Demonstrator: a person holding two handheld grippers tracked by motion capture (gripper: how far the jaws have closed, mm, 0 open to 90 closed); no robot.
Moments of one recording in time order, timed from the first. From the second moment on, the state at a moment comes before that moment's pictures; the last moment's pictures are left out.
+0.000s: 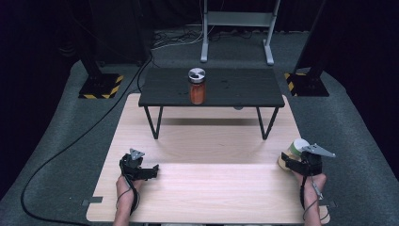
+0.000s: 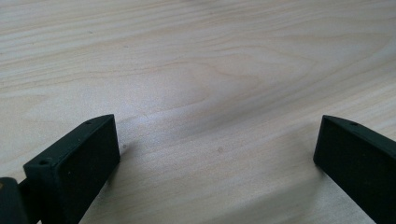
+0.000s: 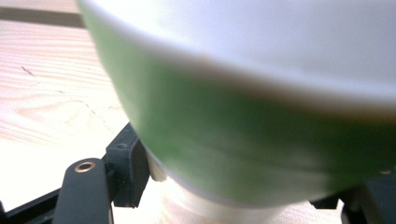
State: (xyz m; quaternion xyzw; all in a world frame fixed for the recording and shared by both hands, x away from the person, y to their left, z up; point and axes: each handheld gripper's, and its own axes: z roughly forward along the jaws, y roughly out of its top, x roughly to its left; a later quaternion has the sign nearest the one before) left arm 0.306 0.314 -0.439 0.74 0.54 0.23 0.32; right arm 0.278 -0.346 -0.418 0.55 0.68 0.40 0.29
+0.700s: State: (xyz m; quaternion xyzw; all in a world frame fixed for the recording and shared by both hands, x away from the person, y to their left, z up) left arm 0.306 0.314 -0.439 0.74 0.54 0.23 0.32; right arm 0.278 -0.338 -0.406 0.53 0.69 0.39 0.29
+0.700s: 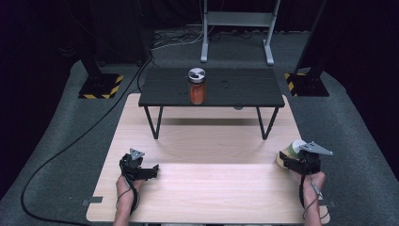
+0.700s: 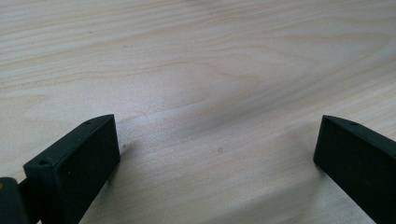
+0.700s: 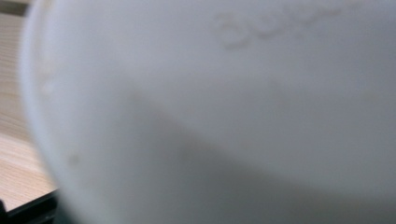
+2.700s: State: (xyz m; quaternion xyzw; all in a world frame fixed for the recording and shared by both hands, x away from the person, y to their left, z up) left arm 0.306 0.314 -0.439 0.74 0.54 0.23 0.32; right arm 0.317 -0.308 -0.325 0.45 0.76 0.40 0.25
